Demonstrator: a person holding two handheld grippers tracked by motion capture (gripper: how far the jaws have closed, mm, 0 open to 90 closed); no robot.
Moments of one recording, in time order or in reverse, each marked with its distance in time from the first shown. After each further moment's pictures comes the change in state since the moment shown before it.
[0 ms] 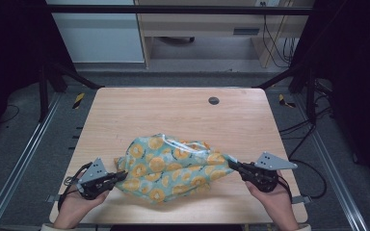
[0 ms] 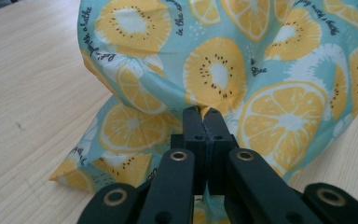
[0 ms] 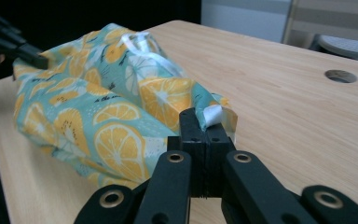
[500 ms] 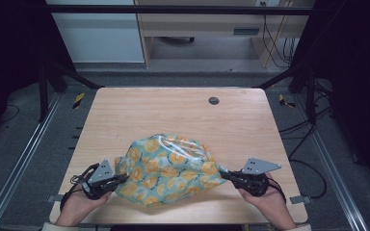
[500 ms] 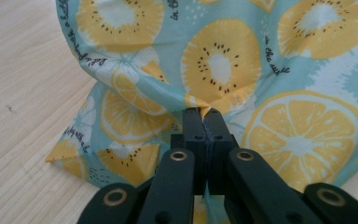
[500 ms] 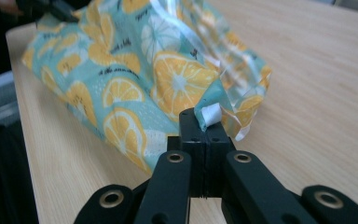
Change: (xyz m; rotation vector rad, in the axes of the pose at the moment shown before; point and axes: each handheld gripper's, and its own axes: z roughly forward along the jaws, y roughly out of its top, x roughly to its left) left arm 0.002 -0.006 0.017 0.122 0.011 0.050; right arm 0.008 -0.017 0.023 0.155 0.112 -0.072
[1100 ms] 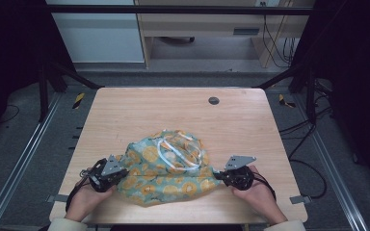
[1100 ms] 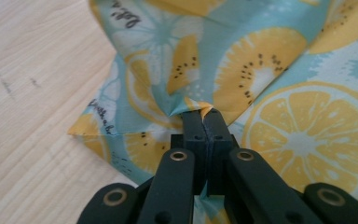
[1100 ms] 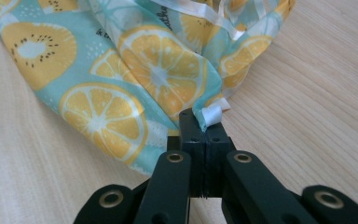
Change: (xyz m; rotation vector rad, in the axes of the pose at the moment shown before) left arm 0.018 -0.001 0.029 0.103 0.126 -0.017; right arm -0.015 -0.010 0.048 0.231 -0.022 -0.032
